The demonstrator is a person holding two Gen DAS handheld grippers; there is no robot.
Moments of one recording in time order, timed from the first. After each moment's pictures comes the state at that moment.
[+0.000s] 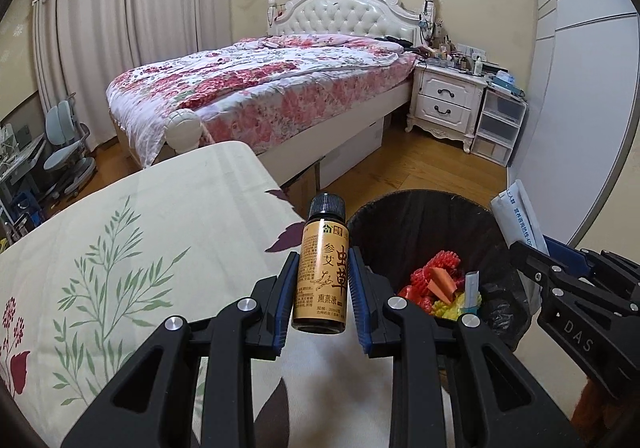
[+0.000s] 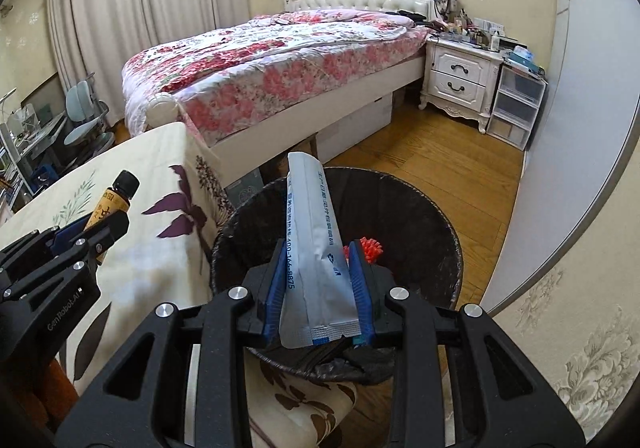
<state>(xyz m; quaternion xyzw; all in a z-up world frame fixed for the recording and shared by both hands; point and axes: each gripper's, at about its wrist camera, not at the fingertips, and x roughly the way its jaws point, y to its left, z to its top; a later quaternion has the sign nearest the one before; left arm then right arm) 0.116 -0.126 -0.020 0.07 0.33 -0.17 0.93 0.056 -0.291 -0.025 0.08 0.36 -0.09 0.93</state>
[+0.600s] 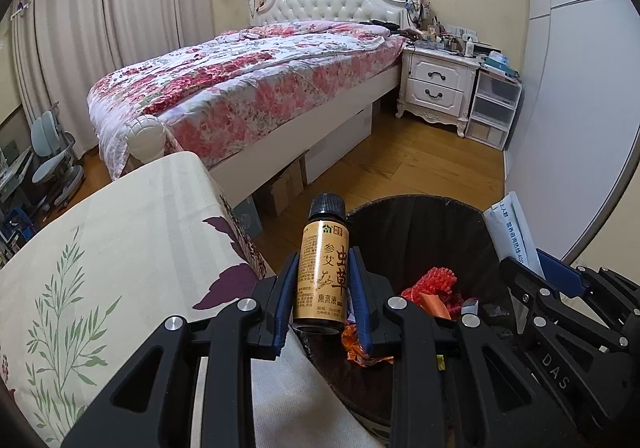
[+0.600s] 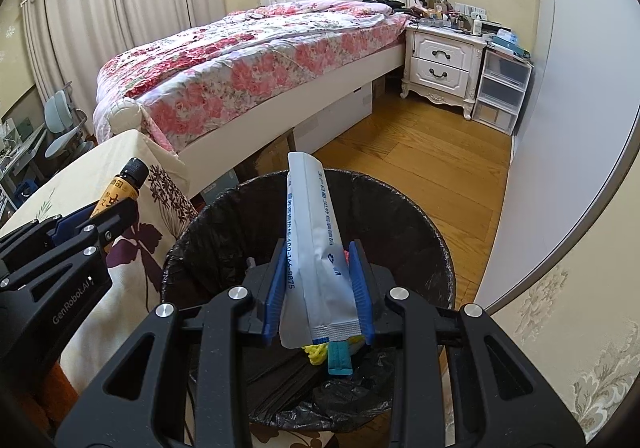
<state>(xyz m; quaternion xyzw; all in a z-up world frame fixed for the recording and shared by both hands) 0.158 -0.179 -0.033 0.09 0.35 -0.18 0.91 0.092 -0.323 -0.050 0.09 0.37 -0.12 0.92</state>
